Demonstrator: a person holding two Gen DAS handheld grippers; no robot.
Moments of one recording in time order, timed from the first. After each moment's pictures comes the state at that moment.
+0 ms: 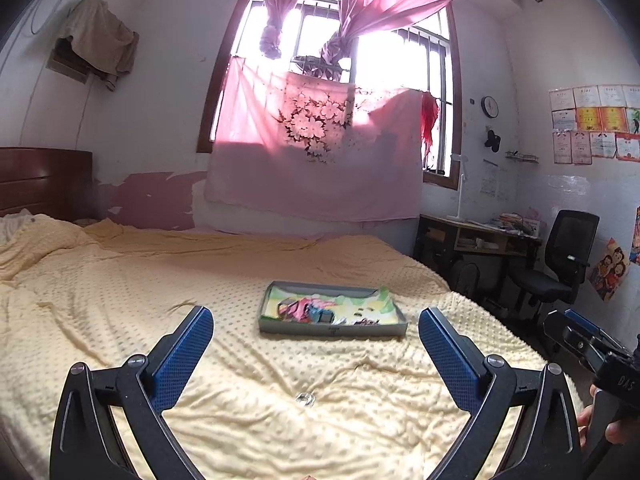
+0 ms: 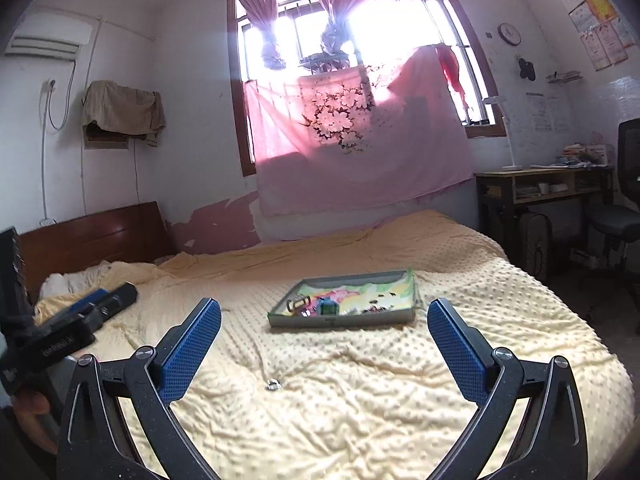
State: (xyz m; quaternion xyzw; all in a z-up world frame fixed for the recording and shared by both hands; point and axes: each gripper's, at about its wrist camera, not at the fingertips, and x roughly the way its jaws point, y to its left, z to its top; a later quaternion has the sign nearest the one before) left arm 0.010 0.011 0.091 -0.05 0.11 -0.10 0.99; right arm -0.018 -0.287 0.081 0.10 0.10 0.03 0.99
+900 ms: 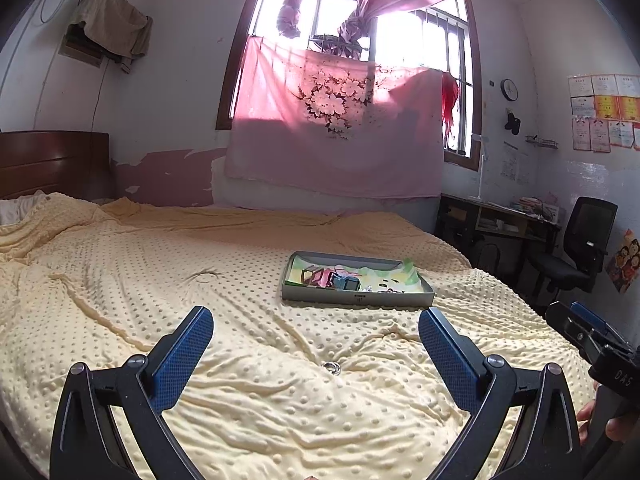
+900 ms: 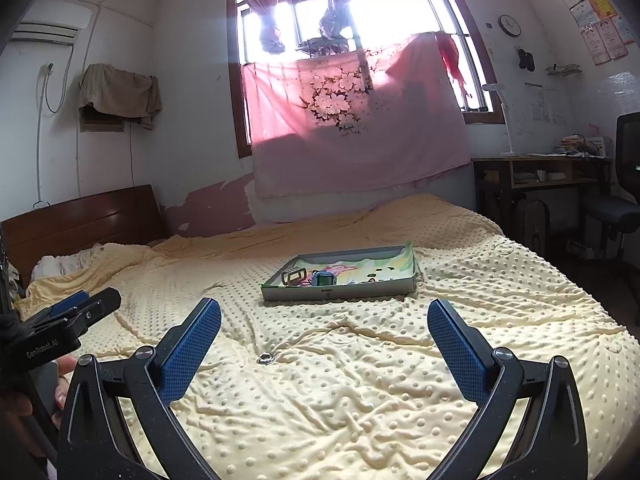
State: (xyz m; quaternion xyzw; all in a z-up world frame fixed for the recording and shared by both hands) left arm 0.021 0.018 0.051 -0.05 0.14 -0.07 0.99; right arm -0.005 -0.269 0.042 0.09 0.12 0.03 0.99
